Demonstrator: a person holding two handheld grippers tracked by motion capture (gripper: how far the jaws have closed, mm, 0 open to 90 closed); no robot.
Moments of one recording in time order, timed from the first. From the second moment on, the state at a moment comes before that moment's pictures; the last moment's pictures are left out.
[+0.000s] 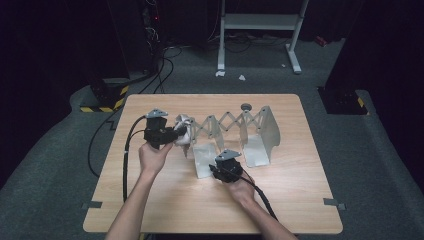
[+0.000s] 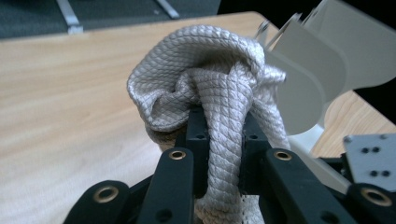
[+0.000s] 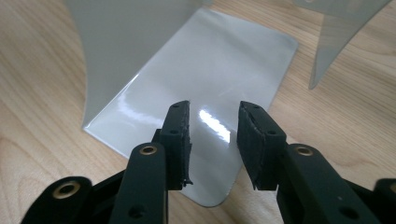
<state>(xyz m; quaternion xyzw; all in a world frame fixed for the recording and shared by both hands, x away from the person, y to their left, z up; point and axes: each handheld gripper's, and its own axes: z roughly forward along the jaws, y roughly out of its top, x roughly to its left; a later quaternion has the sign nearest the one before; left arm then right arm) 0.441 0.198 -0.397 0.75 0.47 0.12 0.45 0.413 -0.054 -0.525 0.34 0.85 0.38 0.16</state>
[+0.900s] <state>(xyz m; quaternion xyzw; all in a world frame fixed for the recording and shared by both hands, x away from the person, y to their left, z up) 0.391 0.176 -0.483 0.78 0.48 0.06 0.40 0.410 -0.048 -0.525 0.35 0.85 0.38 0.16</state>
